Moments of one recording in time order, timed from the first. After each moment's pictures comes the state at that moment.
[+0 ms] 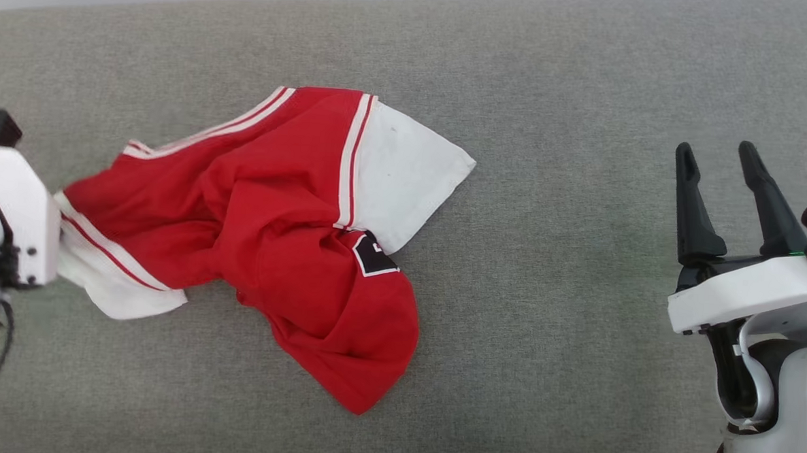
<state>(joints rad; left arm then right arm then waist) -0.87 0.88 -0.88 0.58 -1.08 0.04 0.68 -0.28 -0.05 -0.09 -0.08 0.22 0.13 0.11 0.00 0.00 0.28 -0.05</state>
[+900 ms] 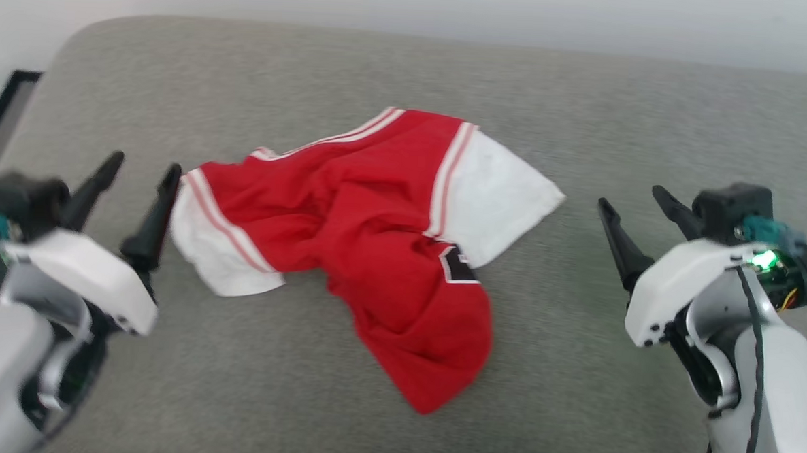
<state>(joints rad) -0.52 0.84 -0.72 0.12 -0.97 0.19 -0.18 -0.36 -0.17 0.09 0.12 0.23 0.13 0.34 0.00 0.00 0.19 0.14</state>
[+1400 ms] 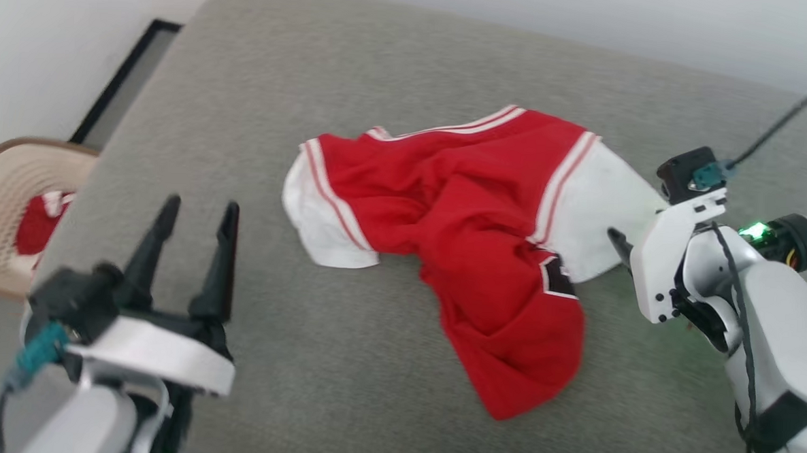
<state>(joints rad) -0.23 0.55 -0.47 -0.06 -0.73 0.21 -0.26 -0.61 -0.32 0.31 0.48 0.31 0.13 0.57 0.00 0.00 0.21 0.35</state>
